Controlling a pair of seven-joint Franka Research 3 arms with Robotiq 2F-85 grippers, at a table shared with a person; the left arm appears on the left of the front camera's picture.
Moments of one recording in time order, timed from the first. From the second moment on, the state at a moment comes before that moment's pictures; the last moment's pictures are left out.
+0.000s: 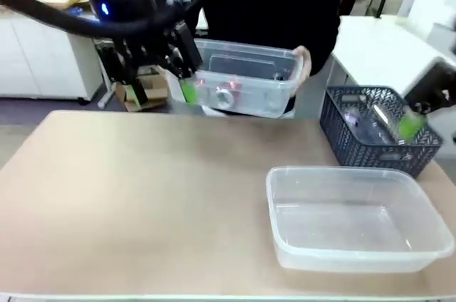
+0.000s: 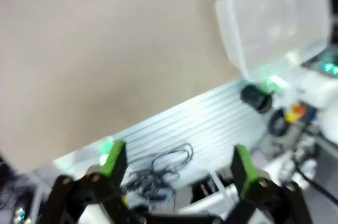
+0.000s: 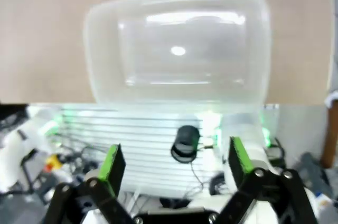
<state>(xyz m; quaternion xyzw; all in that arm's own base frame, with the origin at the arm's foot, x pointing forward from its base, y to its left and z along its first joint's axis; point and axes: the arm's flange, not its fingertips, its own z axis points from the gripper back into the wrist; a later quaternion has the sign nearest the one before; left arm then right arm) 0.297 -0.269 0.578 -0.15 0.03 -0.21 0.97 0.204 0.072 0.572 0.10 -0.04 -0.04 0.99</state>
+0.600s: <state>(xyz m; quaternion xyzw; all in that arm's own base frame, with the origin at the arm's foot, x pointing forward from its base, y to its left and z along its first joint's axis) 0.310 -0.266 0.597 -0.16 0.00 -0.19 0.97 0.204 0.058 0.557 0.09 -0.05 -0.06 0.99</state>
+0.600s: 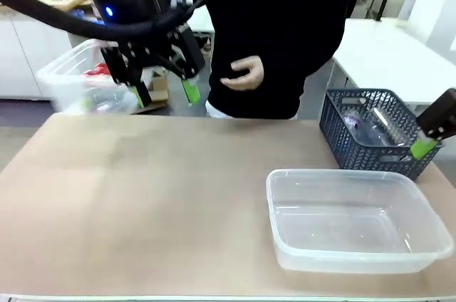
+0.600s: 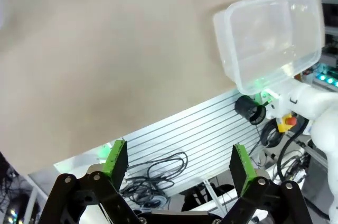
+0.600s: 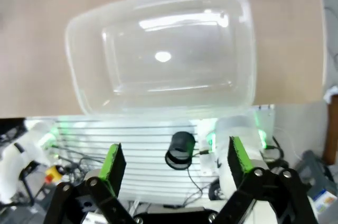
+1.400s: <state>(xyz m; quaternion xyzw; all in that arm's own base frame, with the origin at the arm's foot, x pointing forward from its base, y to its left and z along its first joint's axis) 0.255 -0.463 0.399 -0.13 0.02 -0.04 0.99 0.262 -0.069 0.475 0.11 0.08 -0.06 0.99</state>
